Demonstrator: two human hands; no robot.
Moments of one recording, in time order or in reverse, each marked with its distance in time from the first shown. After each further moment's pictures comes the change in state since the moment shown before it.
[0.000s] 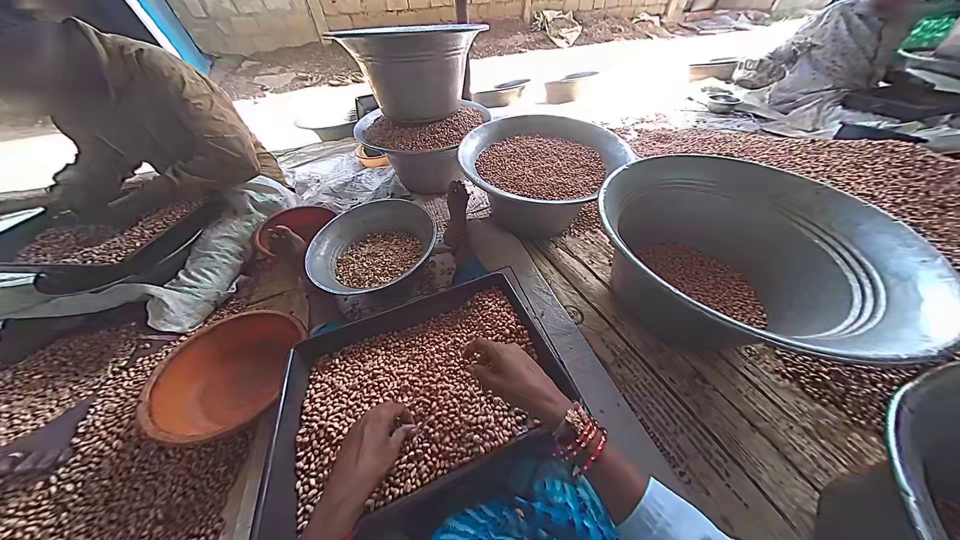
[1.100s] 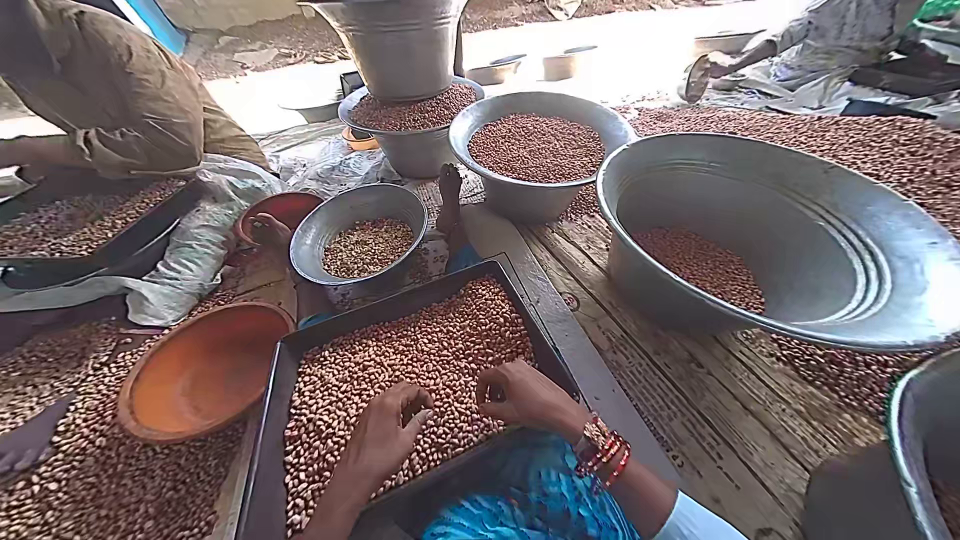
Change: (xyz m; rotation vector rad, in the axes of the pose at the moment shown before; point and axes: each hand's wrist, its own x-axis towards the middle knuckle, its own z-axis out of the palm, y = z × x) left_hand 0.000 0.026 0.005 -0.206 0.145 0.246; right_hand -0.023 0.030 0.005 -0.080 -0.184 -0.049
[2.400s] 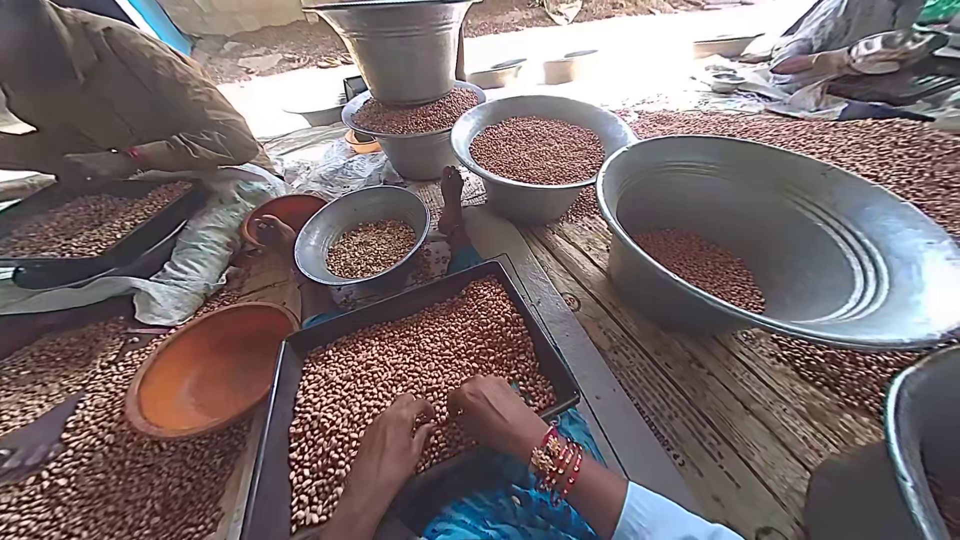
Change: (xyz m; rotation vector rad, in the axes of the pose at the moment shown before) left_hand -0.012 0.000 0.017 0.251 -0.068 -0.053; right_hand 0.021 -0.034 0.038 -0.303 -0.032 -0.056
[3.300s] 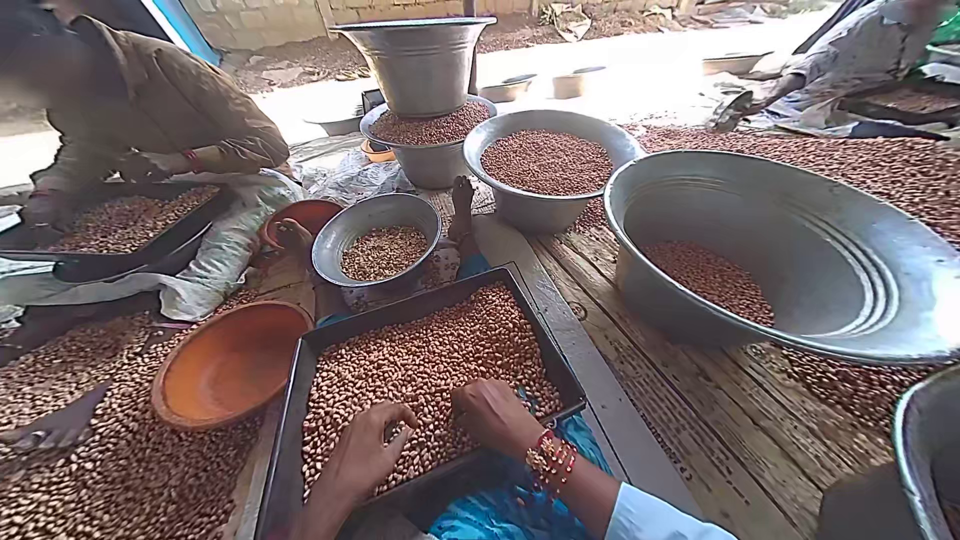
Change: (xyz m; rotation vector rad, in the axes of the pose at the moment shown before) left_hand -0.018 -0.033 -0.032 -0.154 0.016 -0.027; right_hand 0.010 -0.008 0.005 -0.049 -0.034 0.070
